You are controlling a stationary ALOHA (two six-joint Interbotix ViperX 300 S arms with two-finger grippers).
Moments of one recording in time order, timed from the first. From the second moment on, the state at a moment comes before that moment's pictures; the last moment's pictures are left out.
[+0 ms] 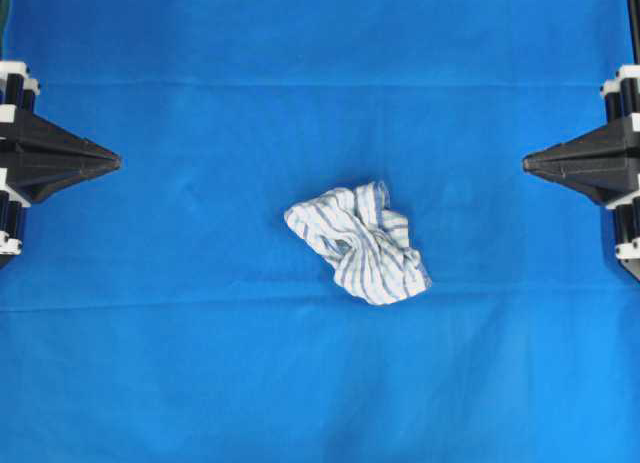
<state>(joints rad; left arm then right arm) 0.00 -0.96 1.17 0.00 -0.29 0.00 0.00 -0.96 1.17 0.00 -0.29 0.00</state>
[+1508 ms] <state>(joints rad) 0.02 0.25 0.54 -0.01 -0.02 0.01 -0.01 -0.89 1.15 -0.02 -0.14 -0.01</state>
